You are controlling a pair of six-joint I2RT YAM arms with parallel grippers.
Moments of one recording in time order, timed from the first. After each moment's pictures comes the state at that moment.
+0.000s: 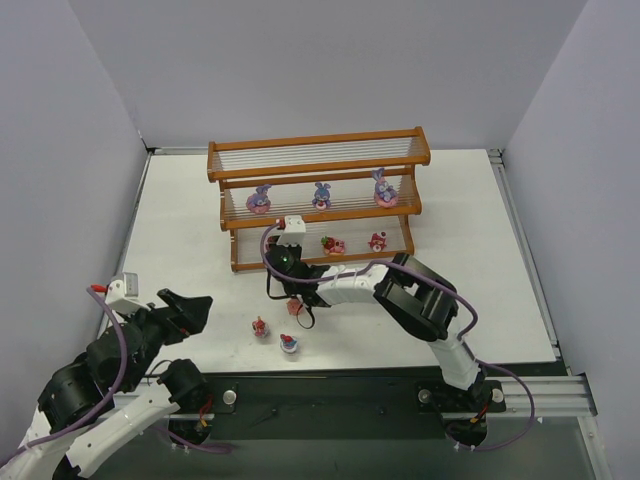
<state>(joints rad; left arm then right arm) -0.88 0.13 0.81 -1.04 -0.61 -0.86 1.04 2.09 1.25 0.35 0.66 0.60</state>
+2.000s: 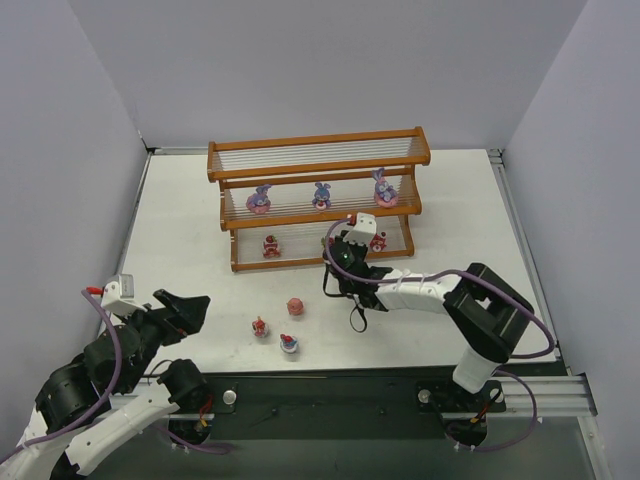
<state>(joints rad) -0.91 0.12 0.81 -1.06 -0.65 -0.90 0.91 1.68 0.82 0.31 0.80 0.65</state>
